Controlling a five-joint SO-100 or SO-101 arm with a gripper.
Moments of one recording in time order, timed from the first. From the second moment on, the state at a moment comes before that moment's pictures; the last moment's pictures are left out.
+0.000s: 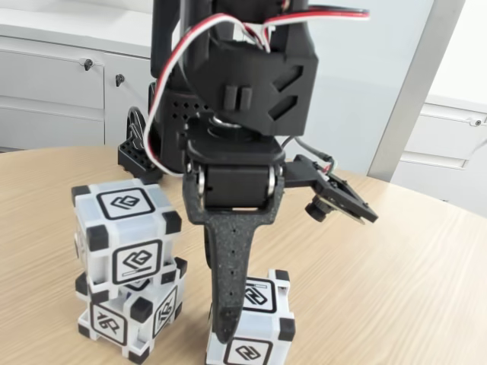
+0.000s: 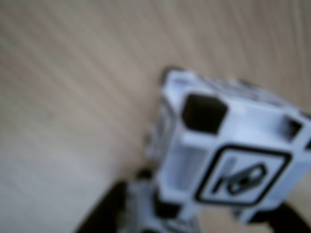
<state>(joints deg) 15.6 91.1 109.1 63.7 4.0</state>
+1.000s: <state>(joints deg) 15.2 80.9 109.4 56.4 4.6</state>
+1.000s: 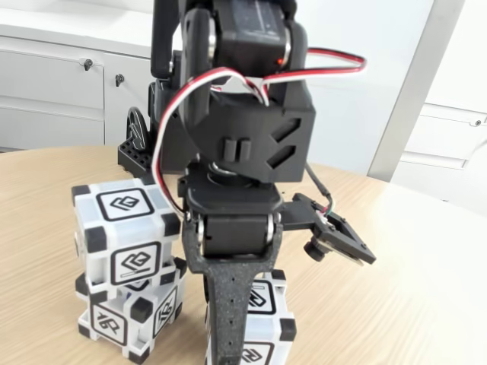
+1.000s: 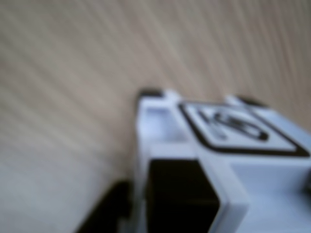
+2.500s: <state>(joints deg) 15.3 84.9 84.8 66.9 11.1</state>
